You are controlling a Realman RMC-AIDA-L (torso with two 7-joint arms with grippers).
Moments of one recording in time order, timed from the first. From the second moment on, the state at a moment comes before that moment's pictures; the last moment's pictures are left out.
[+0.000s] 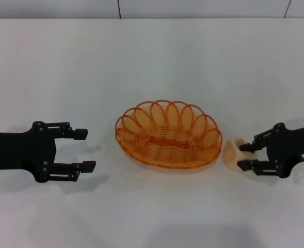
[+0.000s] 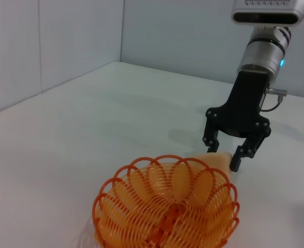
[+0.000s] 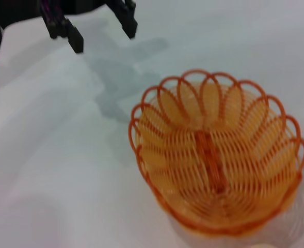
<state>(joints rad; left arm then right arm) -0.39 -2.00 0.79 0.80 2.04 1.74 -1.28 0.44 2.01 -1.19 -0.97 -2.06 -1.47 1.56</state>
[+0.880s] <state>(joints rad) -0.38 -2.00 0.77 0.80 2.04 1.75 -1.27 0.46 1.98 -0.98 -1.06 -2.04 -1.66 1.52</state>
